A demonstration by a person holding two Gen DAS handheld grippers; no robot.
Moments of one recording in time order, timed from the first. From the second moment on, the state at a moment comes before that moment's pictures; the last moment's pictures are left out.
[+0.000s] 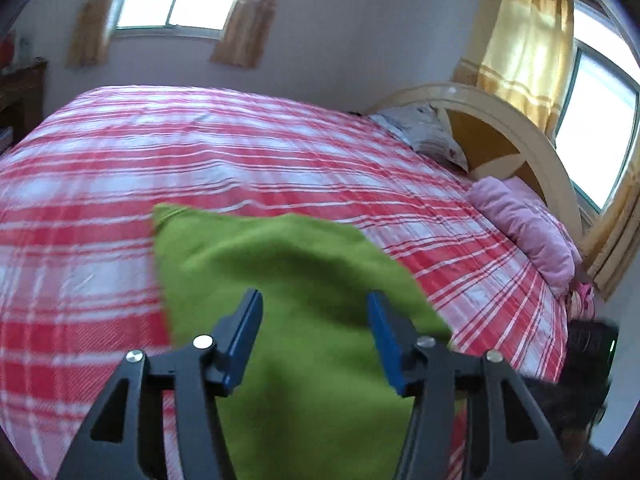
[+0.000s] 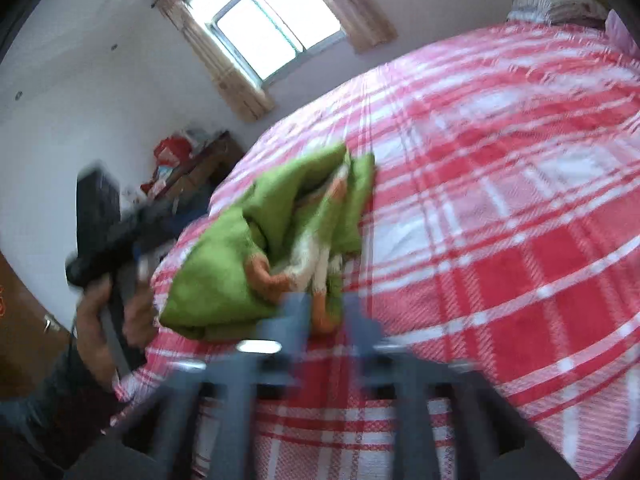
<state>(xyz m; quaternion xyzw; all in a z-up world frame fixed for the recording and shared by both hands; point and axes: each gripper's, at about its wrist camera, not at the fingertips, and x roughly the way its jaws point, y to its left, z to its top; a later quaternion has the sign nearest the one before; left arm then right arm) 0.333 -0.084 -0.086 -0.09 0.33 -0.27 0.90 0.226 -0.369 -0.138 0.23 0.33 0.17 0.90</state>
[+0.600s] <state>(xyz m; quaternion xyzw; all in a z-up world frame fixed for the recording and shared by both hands) 0.298 -0.079 -0.124 -0.04 0.33 -0.25 0.91 0.336 -0.338 -0.102 0.25 0.37 0.19 0.88</state>
